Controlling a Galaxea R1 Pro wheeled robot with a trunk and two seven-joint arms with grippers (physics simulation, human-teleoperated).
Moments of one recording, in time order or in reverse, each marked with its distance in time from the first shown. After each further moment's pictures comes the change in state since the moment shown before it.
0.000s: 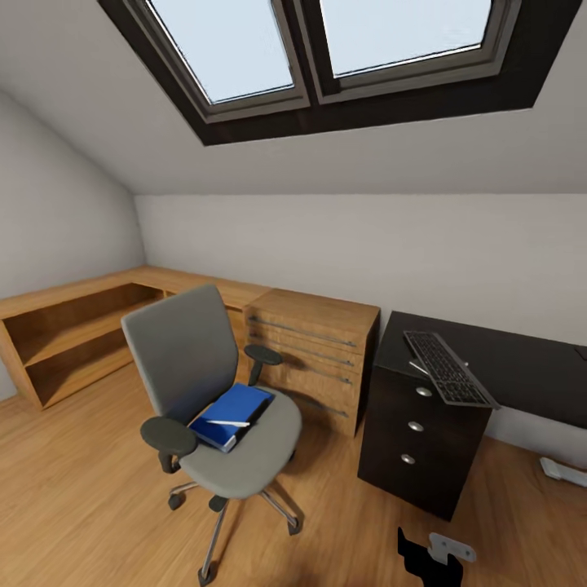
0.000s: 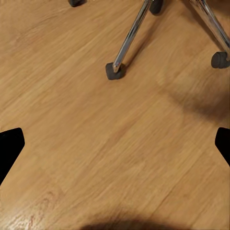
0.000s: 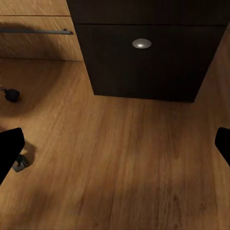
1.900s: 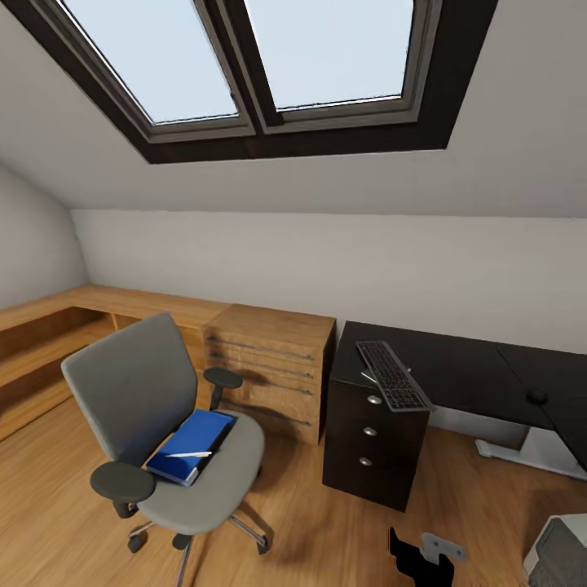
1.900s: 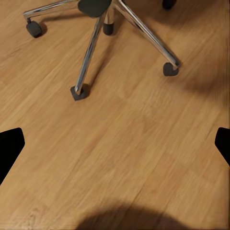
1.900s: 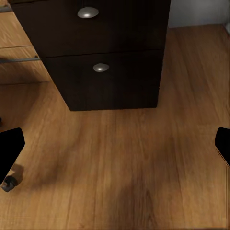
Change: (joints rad) left arm 0.000 -0.001 0.002 0.000 -0.001 -0.002 -0.001; right arm 0.000 0.026 0.002 0.000 0.001 0.000 -0.002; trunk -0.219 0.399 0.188
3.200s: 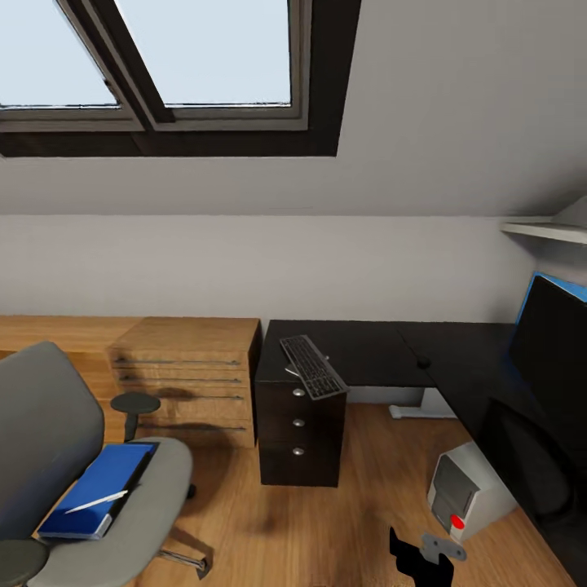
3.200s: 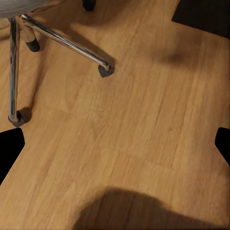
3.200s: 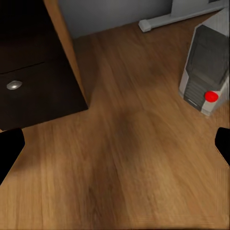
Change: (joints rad) left arm 0.000 0.000 0.000 0.000 0.001 -0.004 -0.001; right arm 0.000 0.001 0.000 -0.001 0.000 0.000 0.001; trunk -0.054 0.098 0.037
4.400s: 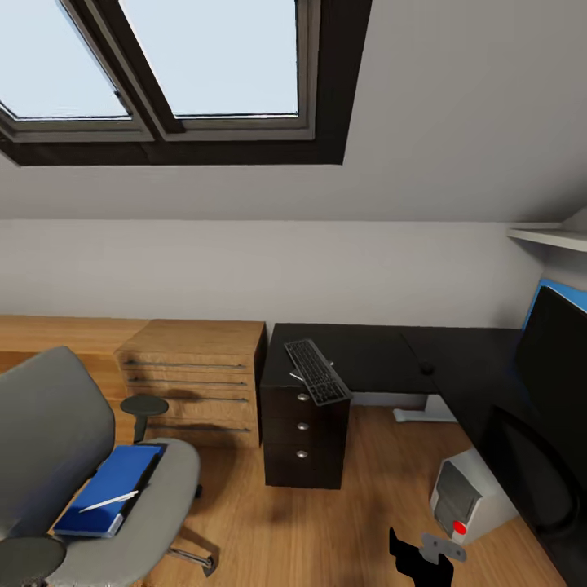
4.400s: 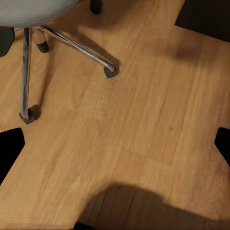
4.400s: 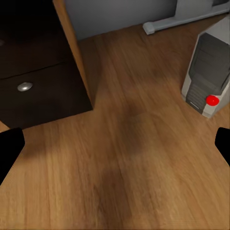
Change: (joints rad) left arm 0.000 0.000 0.000 -0.001 0.000 0.001 0.000; right arm 0.000 0.002 0.000 0.001 0.001 0.001 -0.003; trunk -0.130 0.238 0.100
